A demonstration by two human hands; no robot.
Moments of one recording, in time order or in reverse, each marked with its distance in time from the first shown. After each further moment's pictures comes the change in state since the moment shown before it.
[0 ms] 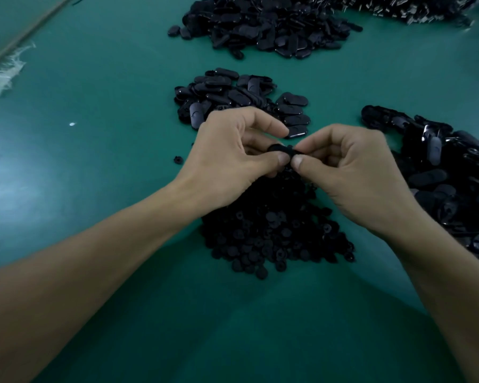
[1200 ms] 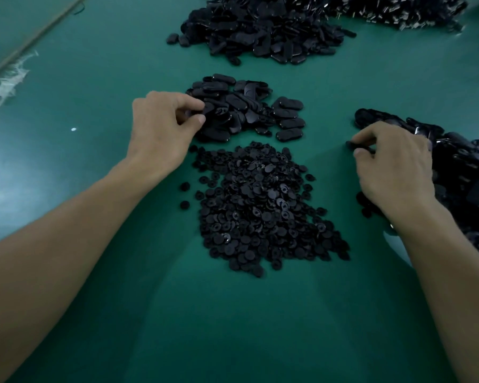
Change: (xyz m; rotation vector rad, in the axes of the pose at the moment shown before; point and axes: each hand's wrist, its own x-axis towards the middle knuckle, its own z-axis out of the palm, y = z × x) left_hand 0.028 -0.029 -0.065 0.680 0.424 0.014; right_hand 0.014 0.035 -0.039 -0.806 0.248 0.263
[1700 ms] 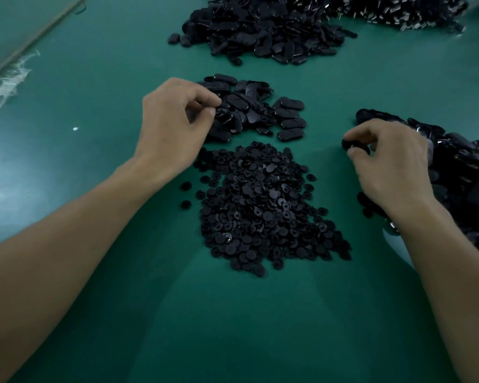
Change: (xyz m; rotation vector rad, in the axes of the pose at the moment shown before) left_hand -0.005 0.011 0.002 -0.060 0.028 0.164; right_hand 0.000 -0.002 0.001 0.183 0.060 -0.104
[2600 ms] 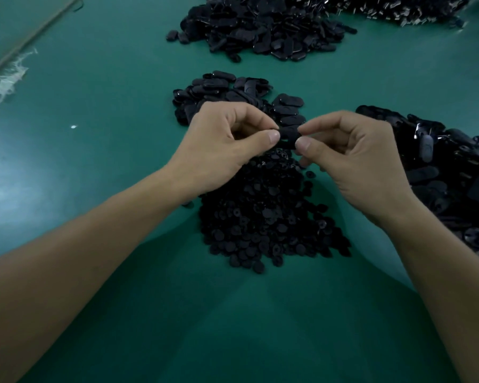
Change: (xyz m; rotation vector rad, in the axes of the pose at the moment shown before) left_hand -0.020 0.043 0.013 -0.490 -0.361 -0.087; right_hand -0.019 -0.036 0.003 0.770 -0.196 -0.150
